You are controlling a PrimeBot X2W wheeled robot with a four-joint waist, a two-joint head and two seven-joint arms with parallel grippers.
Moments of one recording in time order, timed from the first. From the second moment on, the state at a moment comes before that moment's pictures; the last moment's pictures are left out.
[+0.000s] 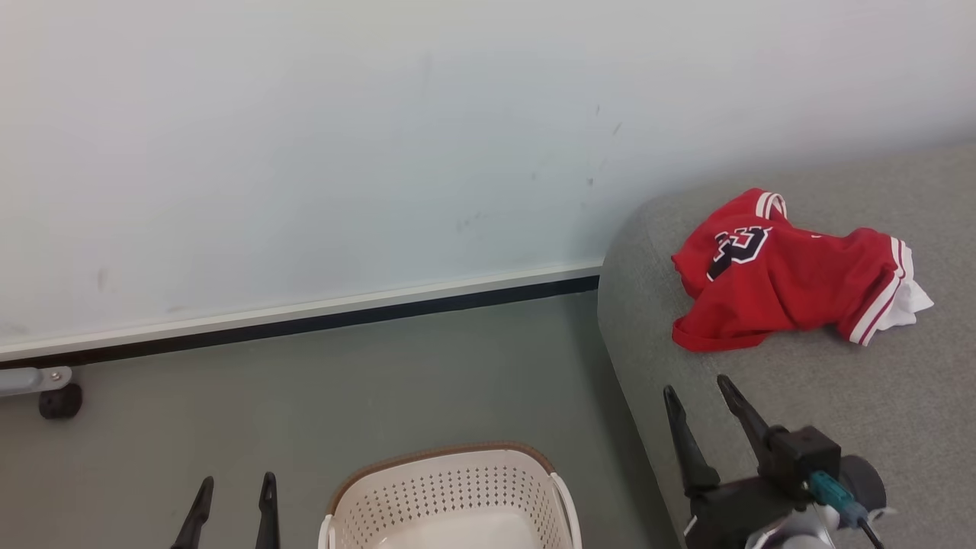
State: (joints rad) left arm 0.10 0.21 -0.17 0.16 -0.38 0.10 -0.25; right arm -0.24 -0.19 0.47 0.37 0.37 -0.10 -0.25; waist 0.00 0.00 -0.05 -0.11
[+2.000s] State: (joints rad) left arm -0.04 0.23 -0.28 0.19 -0.28 0.01 -0.18; right arm -0.09 -0.22 0.19 -0.01 0.25 -0.12 -0.25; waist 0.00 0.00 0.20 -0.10
